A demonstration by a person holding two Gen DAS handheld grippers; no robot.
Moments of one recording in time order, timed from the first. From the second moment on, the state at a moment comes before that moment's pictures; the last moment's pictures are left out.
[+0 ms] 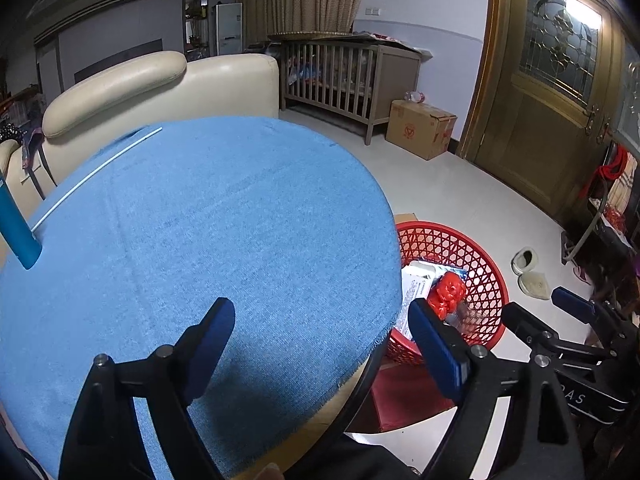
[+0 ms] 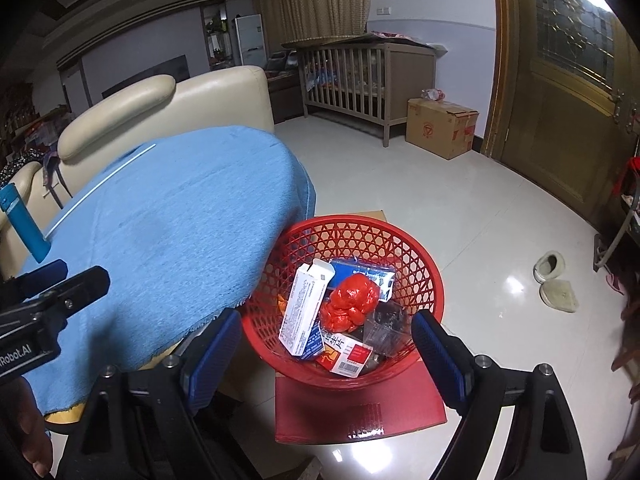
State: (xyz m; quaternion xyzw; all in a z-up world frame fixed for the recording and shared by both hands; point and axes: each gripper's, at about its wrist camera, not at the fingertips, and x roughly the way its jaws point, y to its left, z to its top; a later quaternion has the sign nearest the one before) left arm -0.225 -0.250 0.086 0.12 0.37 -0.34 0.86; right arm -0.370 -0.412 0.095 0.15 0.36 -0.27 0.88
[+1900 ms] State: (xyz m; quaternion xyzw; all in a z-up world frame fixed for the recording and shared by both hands) left arm -0.232 -0.258 0.080 0.15 0.37 -0.35 0.85; right arm -0.377 -0.417 0.093 0.15 0.35 -0.29 0.88
